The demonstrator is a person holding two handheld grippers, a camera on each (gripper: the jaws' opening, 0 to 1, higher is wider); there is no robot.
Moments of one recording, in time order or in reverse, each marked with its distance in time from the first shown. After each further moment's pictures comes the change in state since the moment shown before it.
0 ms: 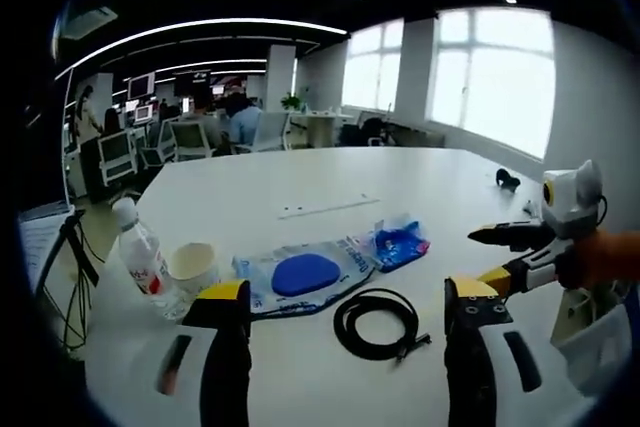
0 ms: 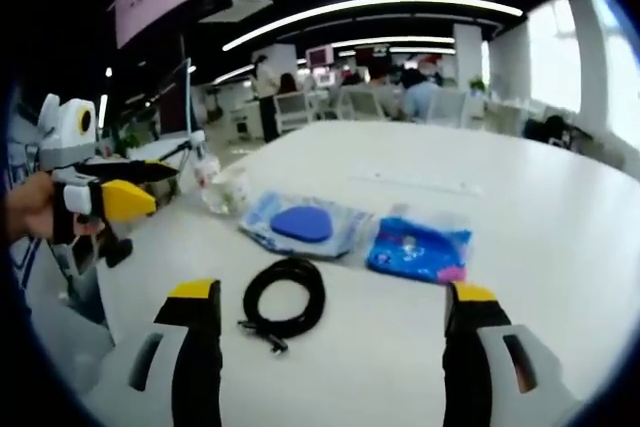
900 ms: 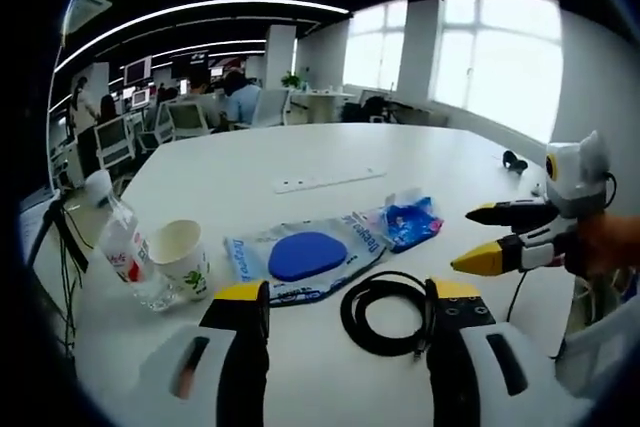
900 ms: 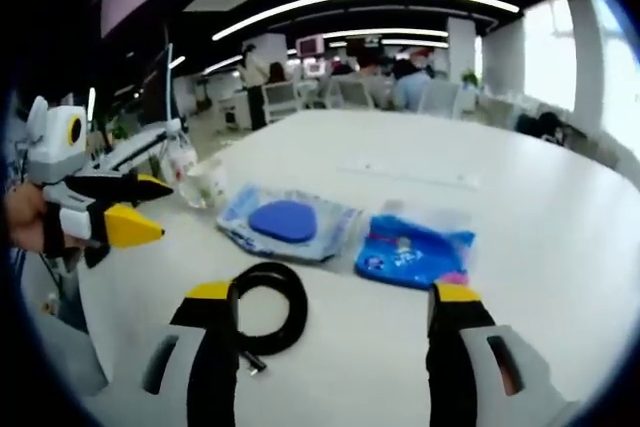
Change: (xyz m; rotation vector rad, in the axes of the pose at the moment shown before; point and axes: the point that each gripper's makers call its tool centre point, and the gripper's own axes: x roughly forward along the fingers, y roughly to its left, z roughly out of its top) left arm 0.037 0.011 -0.026 -0.003 0.085 0.001; right arm 0.036 -0.012 0.003 0.003 0.034 -0.045
